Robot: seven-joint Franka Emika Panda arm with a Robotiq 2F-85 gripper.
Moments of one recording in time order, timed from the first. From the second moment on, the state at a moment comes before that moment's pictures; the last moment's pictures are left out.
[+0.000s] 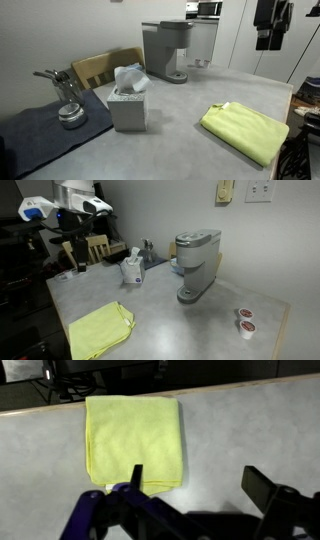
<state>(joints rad) 0.02 -0.33 -0.06 -2.48 0.21 1.96 0.03</state>
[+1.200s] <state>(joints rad) -0.04 -0.14 -0.18 -2.42 0.18 1.88 -0.42</state>
